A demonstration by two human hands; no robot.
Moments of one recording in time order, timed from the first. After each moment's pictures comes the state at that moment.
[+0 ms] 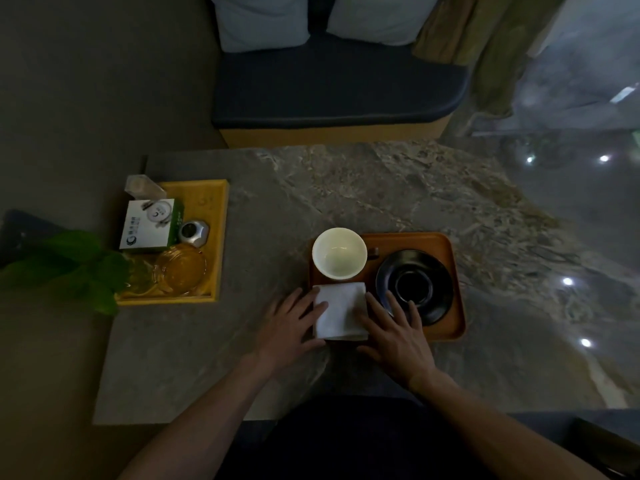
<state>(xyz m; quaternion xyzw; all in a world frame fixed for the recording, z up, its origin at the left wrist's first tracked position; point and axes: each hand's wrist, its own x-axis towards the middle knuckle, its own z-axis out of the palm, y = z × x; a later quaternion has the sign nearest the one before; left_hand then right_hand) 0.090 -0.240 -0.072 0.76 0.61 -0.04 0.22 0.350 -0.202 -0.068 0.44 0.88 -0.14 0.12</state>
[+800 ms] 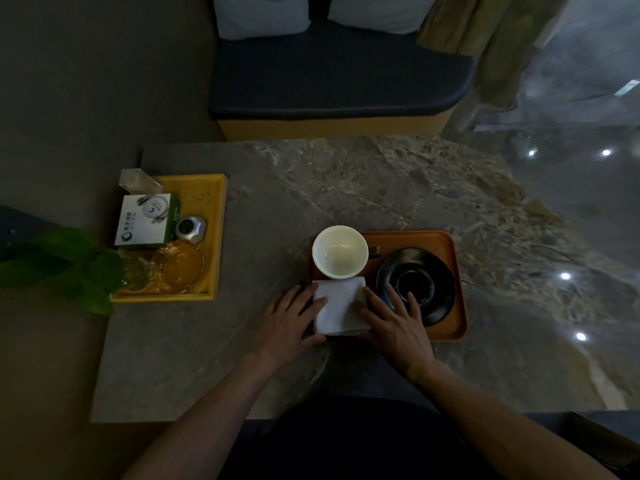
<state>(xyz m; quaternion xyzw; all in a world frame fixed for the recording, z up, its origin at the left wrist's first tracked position) 0.091 -0.238 -0.088 0.75 0.63 -0.01 0.22 0.345 -0.184 -0.072 0.44 0.87 -0.16 0.15</state>
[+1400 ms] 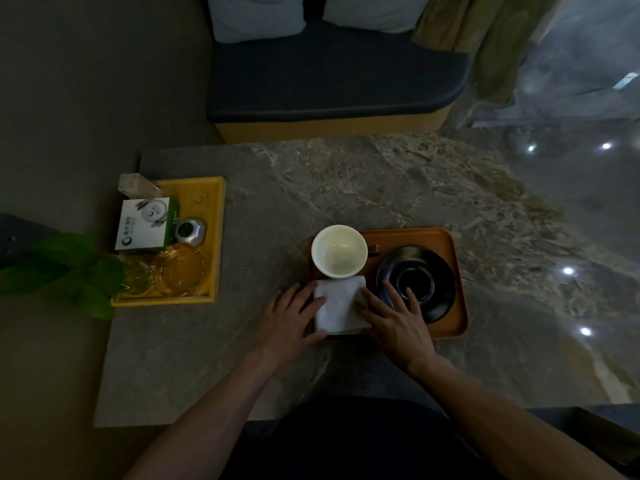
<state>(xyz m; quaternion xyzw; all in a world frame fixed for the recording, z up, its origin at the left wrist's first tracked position) 0.090 -0.234 -0.087 0.74 0.64 -0.02 0.22 0.344 -0.180 -0.068 0.42 0.89 -0.15 0.13</state>
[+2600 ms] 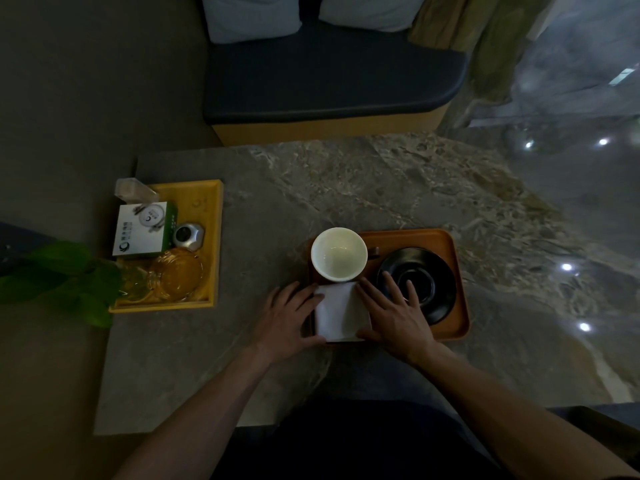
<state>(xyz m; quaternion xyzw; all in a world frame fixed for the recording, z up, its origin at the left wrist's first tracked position) 0.079 -0.223 -0.080 0.75 0.62 -0.01 0.23 0.336 -0.160 -0.070 0.44 0.86 -0.19 0.17</state>
